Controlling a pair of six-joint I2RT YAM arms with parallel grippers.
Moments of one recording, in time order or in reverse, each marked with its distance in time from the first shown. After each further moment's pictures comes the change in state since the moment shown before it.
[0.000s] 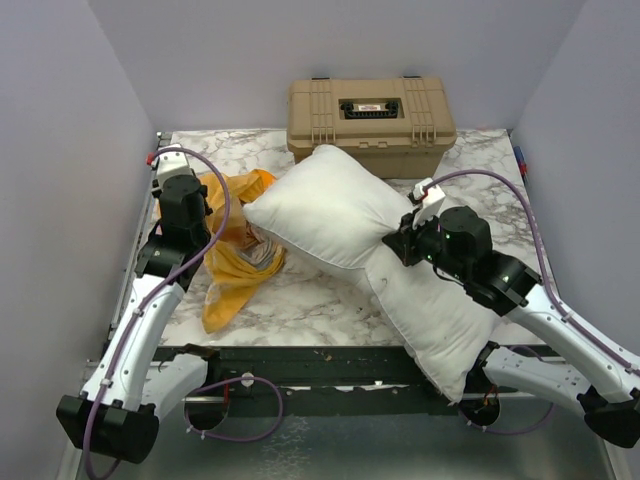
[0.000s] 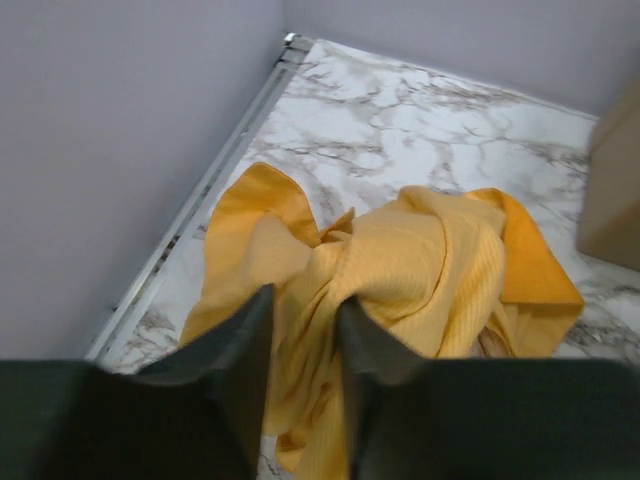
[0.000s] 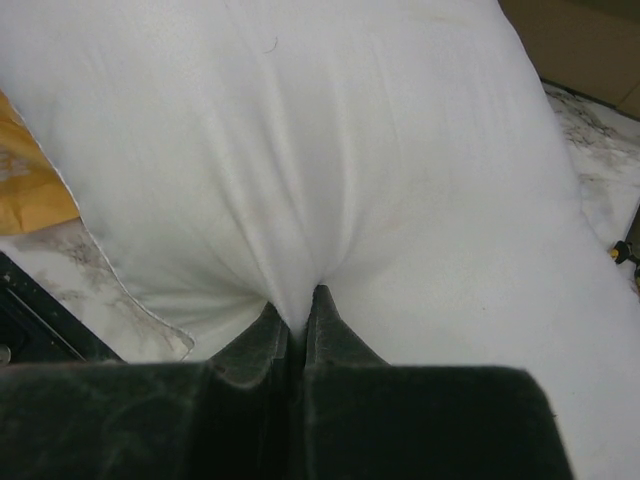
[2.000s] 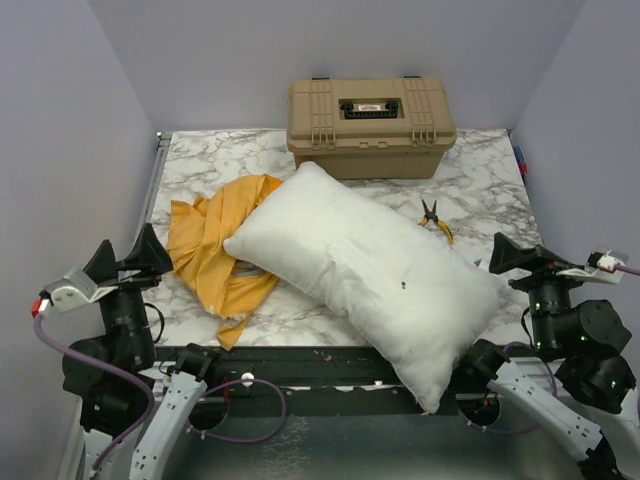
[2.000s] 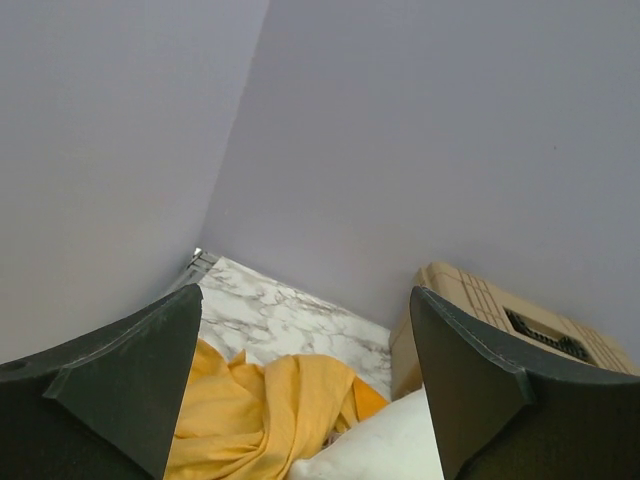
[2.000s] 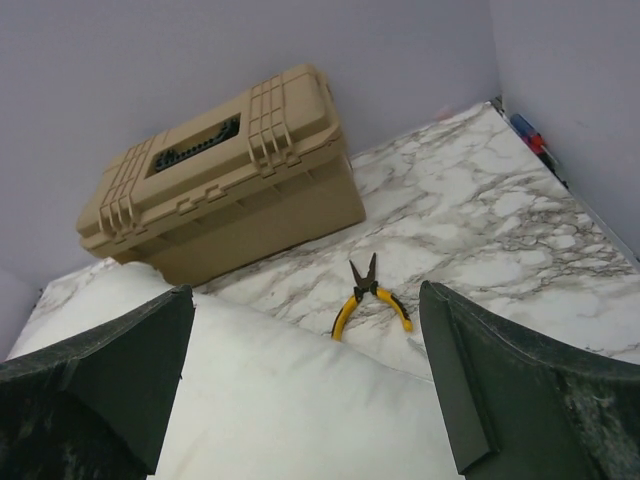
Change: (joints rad) left arm -0.089 -0.802 -0.152 0.103 0.093 0.027; right arm -0.005 -0.689 -0.113 -0.091 0.748 0.119
